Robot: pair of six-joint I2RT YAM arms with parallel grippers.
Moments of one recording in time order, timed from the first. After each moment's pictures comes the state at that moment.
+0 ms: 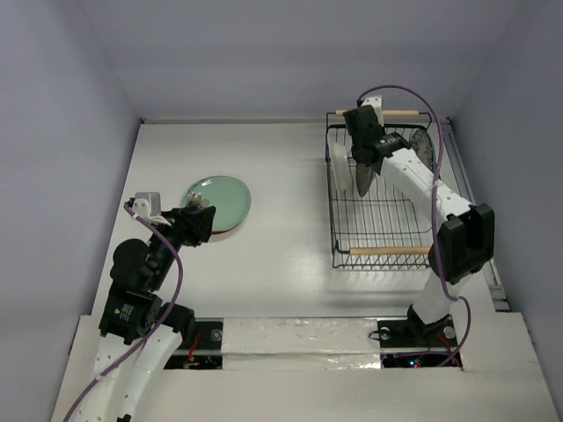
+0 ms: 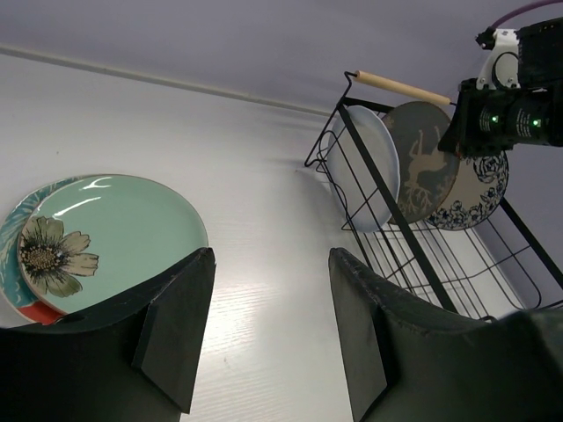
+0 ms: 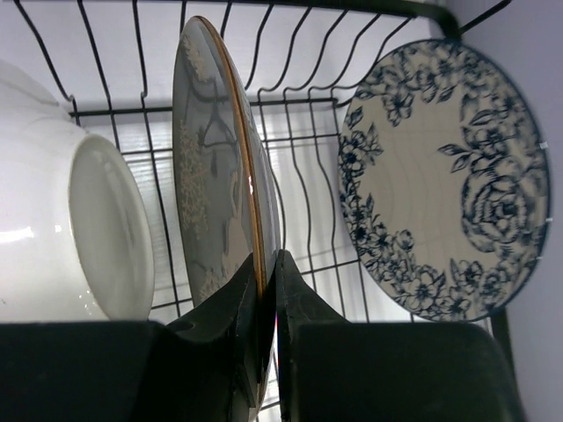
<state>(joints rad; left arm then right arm) -0.31 0.33 0.66 -0.33 0.04 -0.45 0.43 1.75 1.61 -0.64 0.71 0.14</state>
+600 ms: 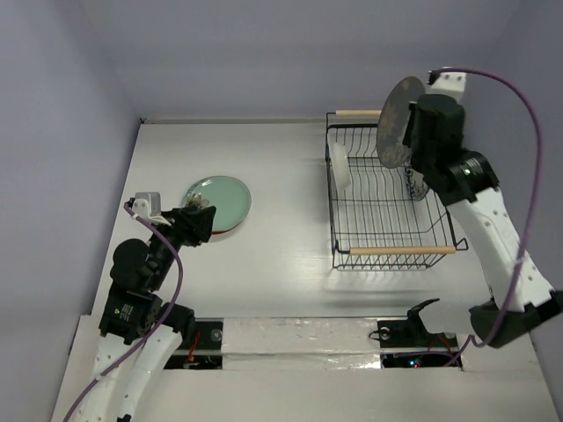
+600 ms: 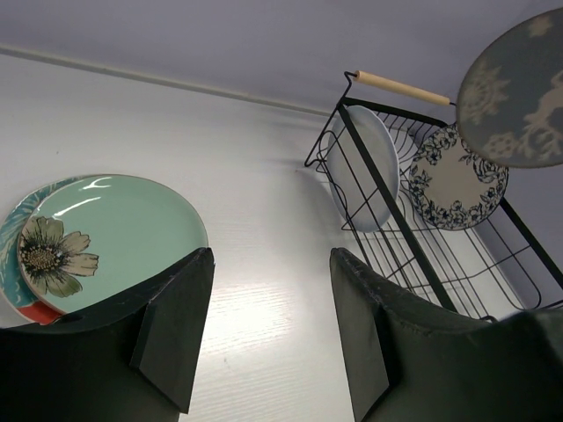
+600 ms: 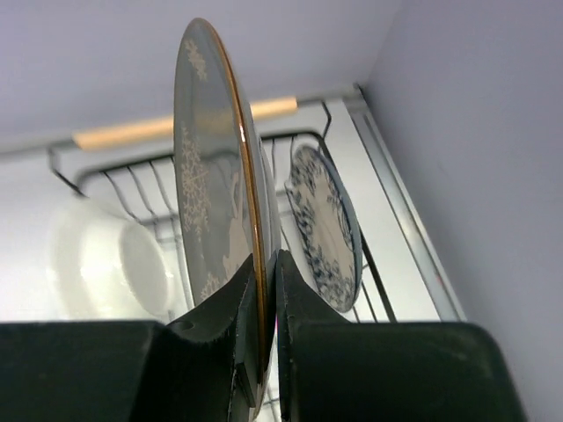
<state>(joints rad) -0.31 0.33 0.66 -0.33 0.04 -0.45 0.43 1.34 1.66 -0.67 0.75 0.13</state>
